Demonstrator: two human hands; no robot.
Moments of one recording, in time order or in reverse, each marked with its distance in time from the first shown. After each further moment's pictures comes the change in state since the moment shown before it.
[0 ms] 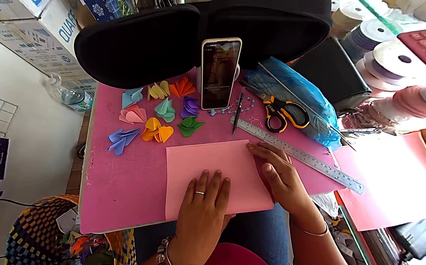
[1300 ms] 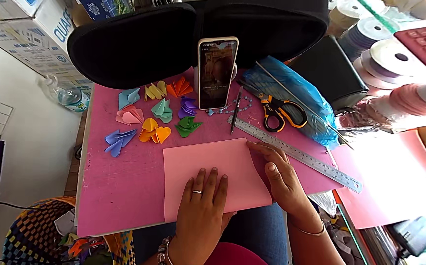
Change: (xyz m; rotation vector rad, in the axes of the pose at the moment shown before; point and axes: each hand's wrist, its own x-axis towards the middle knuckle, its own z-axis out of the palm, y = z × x) left_hand 0.004 0.003 0.002 0.000 0.009 -0.048; right_hand -0.001 0.003 0.001 0.040 0.025 0.027
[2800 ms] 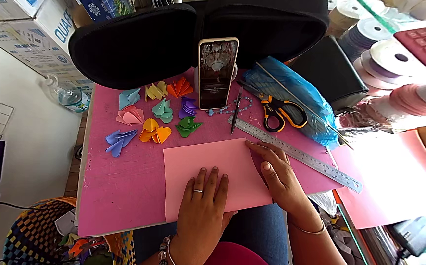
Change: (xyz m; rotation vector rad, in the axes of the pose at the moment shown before) left_hand 0.001 0.000 0.001 0.004 -0.004 0.002; right_hand 0.003 -0.003 0.002 -0.079 -0.018 0.018
